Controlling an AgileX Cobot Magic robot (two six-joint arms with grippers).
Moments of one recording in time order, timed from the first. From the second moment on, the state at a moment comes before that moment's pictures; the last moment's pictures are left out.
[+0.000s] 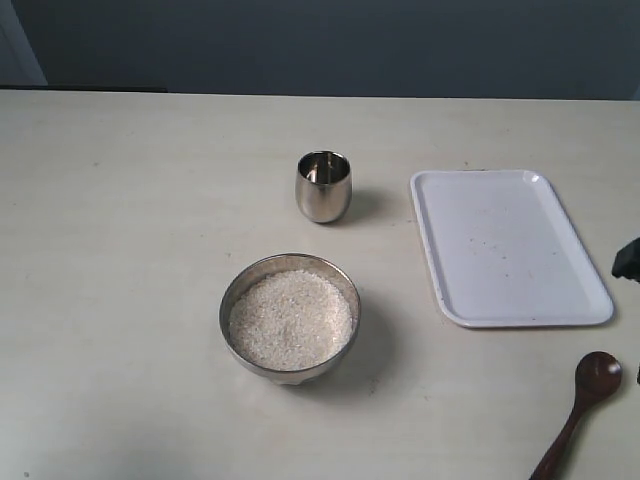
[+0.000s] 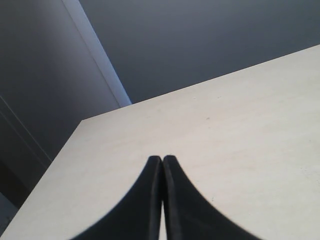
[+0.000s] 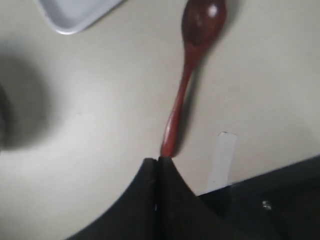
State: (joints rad) left arm -0.09 0.00 0.00 0.31 0.21 0.03; right arm 0.20 0.94 -0.65 0.22 1.19 0.54
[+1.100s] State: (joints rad) left arm -0.09 0.00 0.00 0.31 0.21 0.03; right arm 0.21 1.10 -0.56 0.65 0.85 0.26
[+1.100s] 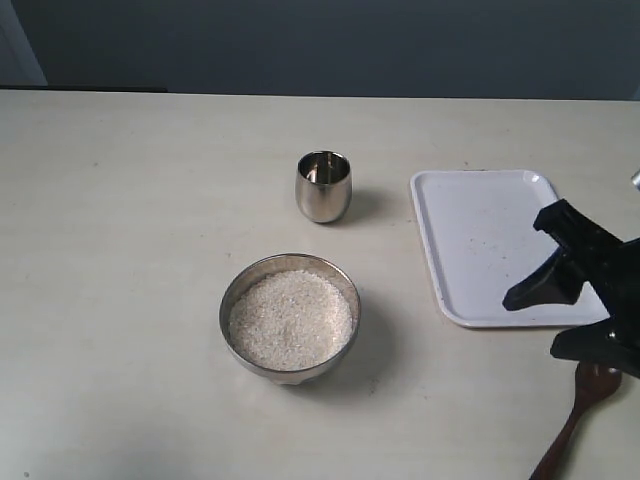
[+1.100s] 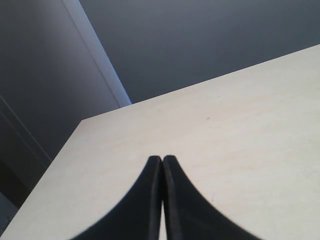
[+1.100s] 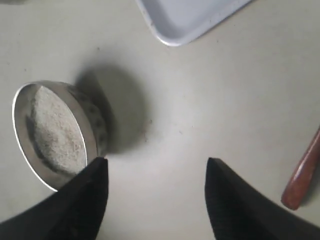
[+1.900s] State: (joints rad) left arm -0.09 0.00 0.00 0.31 0.21 0.03; right arm 0.21 1.24 -0.44 0.39 0.86 0.61
